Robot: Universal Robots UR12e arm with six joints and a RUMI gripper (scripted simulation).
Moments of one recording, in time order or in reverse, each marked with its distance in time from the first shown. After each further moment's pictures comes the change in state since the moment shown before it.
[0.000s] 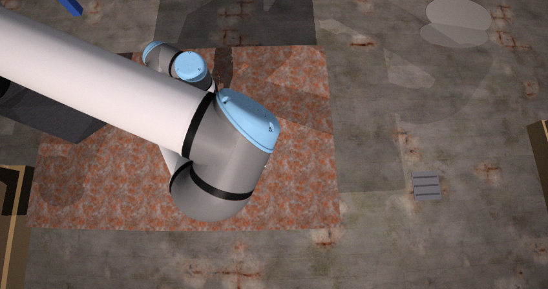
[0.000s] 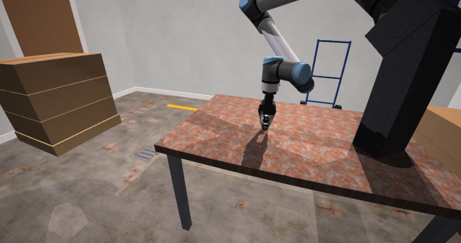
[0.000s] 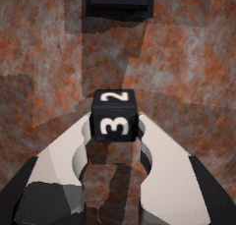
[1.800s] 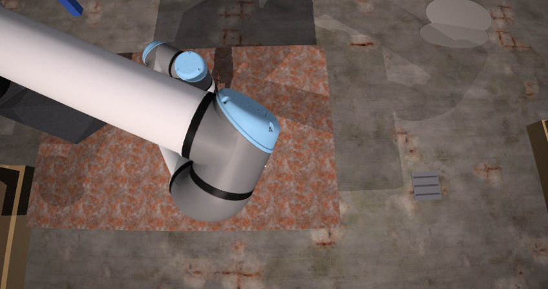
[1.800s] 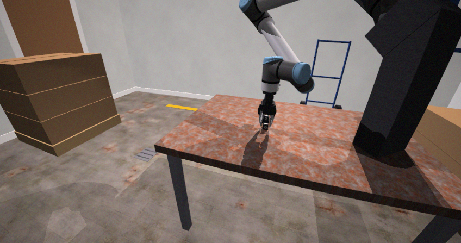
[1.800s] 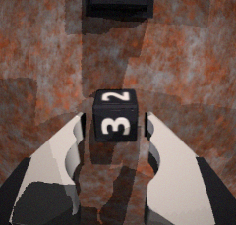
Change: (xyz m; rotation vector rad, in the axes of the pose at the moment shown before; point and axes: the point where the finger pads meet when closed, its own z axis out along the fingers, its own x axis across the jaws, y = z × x) arm 0.000 0.000 0.000 0.000 0.000 0.000
